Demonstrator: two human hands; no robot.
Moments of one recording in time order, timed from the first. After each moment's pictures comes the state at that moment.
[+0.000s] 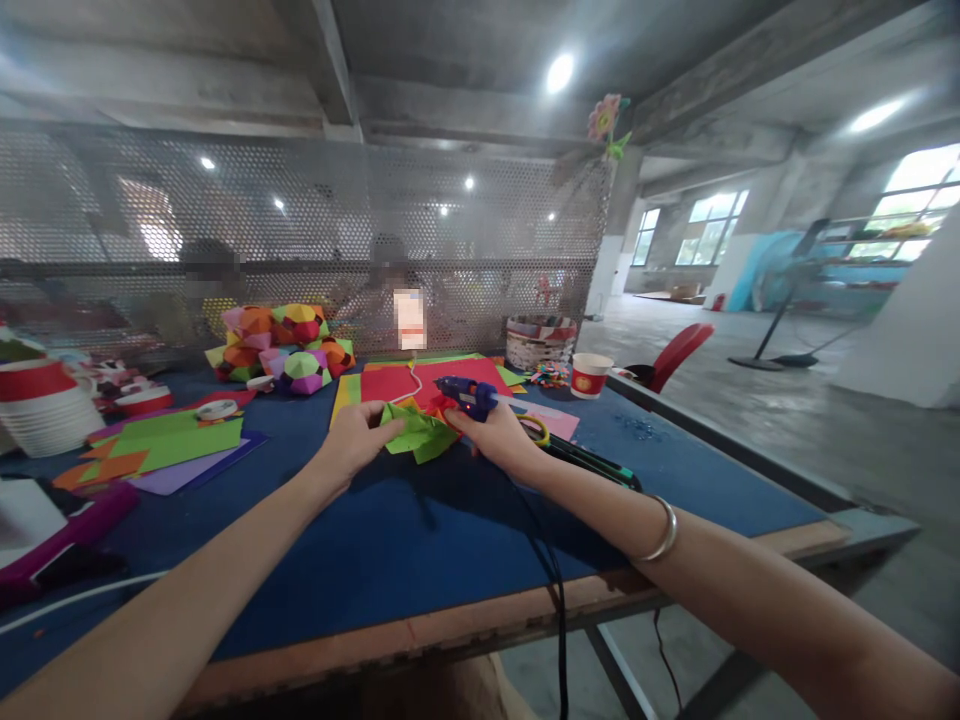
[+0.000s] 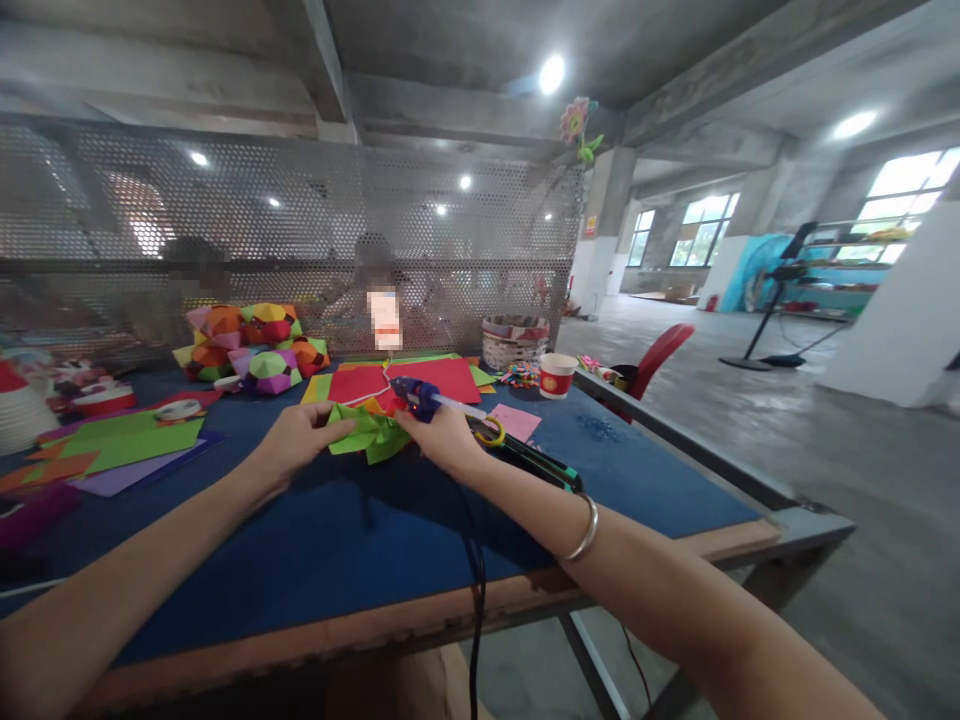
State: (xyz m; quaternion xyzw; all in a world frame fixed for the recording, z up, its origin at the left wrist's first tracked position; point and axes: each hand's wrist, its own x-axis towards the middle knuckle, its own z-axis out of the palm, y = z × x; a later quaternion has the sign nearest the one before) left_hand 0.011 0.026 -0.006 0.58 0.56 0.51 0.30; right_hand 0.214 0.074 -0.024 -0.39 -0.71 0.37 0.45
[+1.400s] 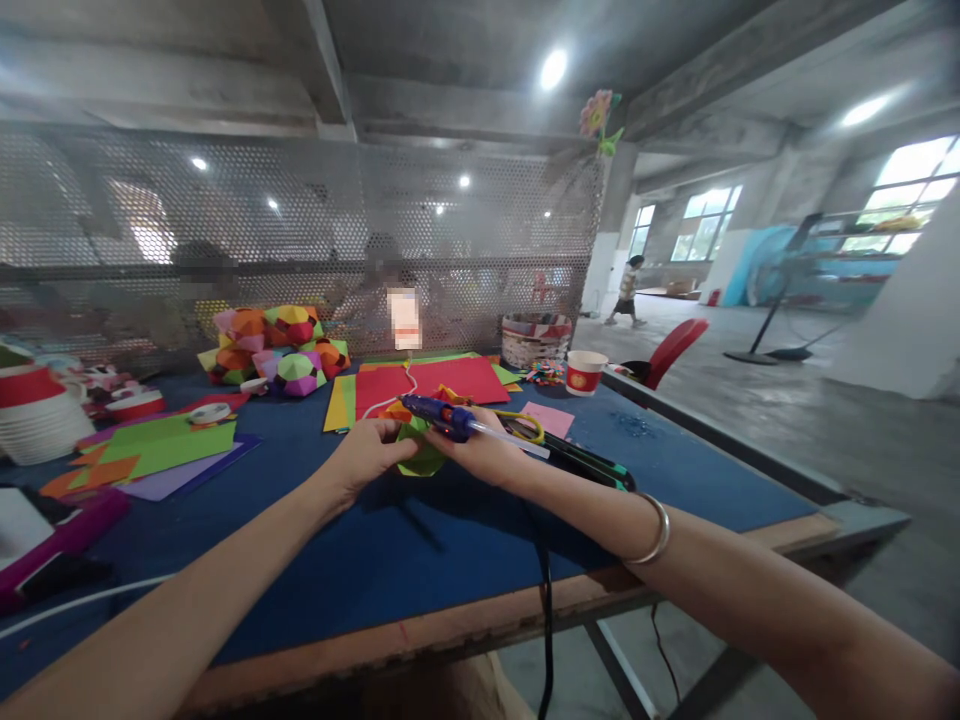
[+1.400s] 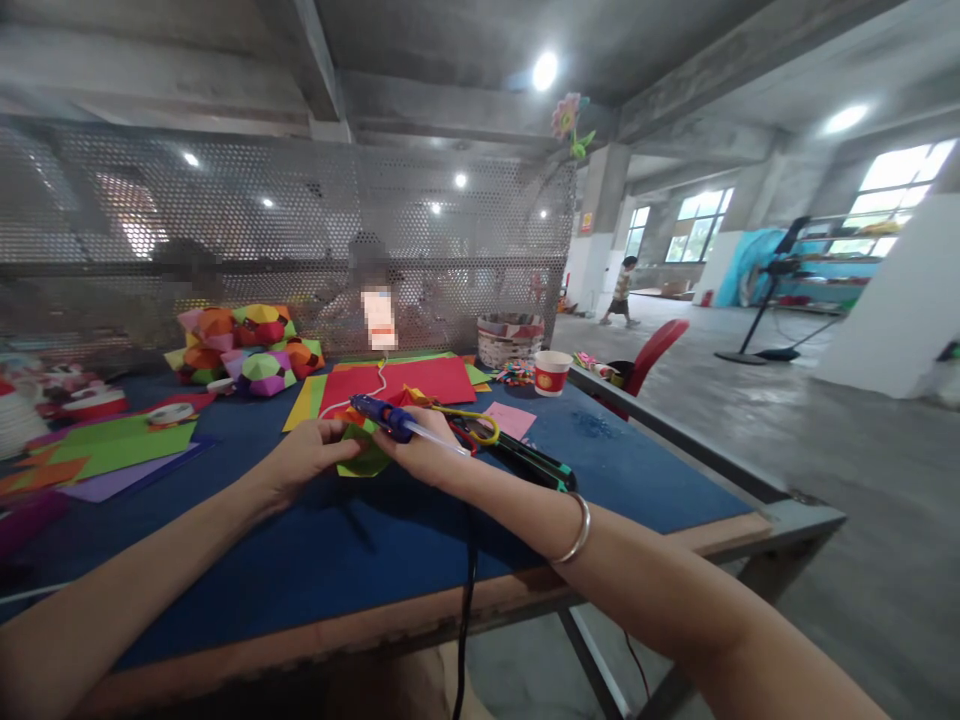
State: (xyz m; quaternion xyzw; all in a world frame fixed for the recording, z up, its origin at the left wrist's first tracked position) left_hand 0.029 0.019 -0.013 0.57 0.53 0.45 0.45; right_hand 0.209 0.069 -0.031 -0.39 -0.79 0.24 0.41
